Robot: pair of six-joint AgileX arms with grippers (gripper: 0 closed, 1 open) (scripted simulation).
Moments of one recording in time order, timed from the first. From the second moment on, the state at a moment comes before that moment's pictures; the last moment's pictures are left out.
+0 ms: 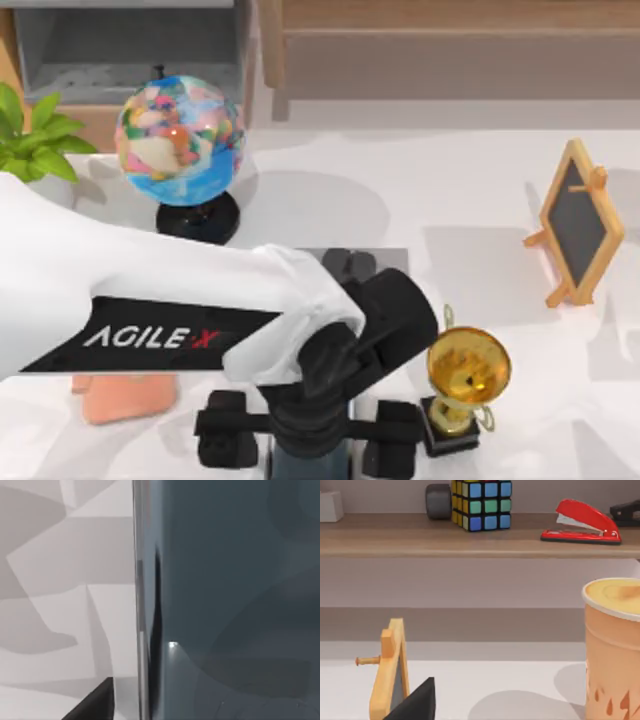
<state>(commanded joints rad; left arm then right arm) -0.98 1.89 1.03 -0.70 -0.02 -0.89 0.00 0.00 0.00 0.00 0.00 0.00</state>
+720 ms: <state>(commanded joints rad) -0.98 1.89 1.03 -0.70 -0.02 -0.89 0.00 0.00 0.00 0.00 0.00 0.00</state>
